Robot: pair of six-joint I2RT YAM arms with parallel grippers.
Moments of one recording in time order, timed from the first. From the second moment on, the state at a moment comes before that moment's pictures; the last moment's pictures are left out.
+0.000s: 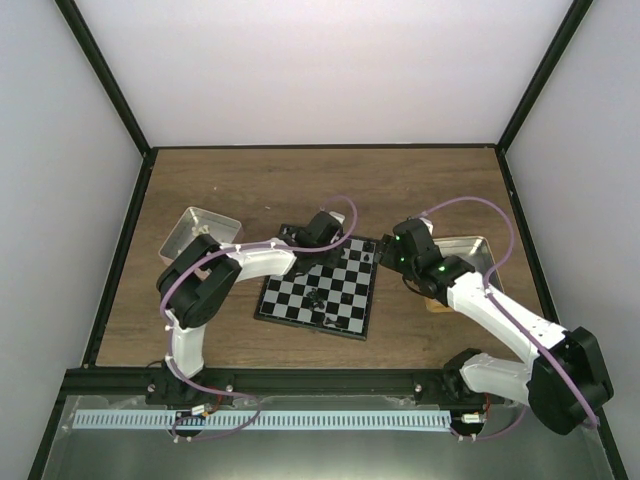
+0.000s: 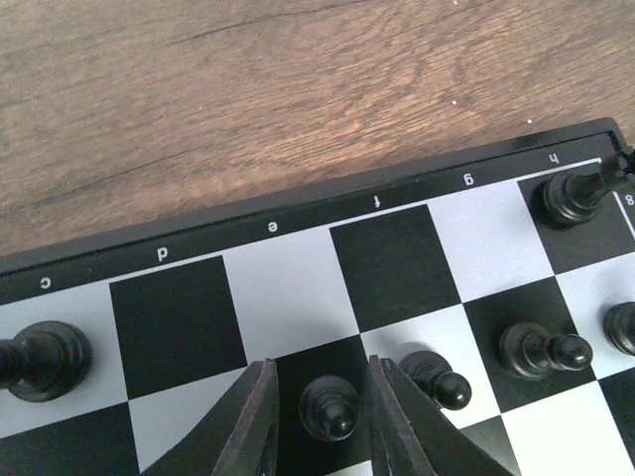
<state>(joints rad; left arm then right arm) -0.79 1.95 1.16 -0.07 -0.13 -0.31 0.54 1.13 0.72 -0.38 0.18 0.80</state>
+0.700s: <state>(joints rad) -0.56 1.65 1.10 -0.27 0.02 -0.41 0.54 1.12 0.72 -0.37 0.16 0.81</state>
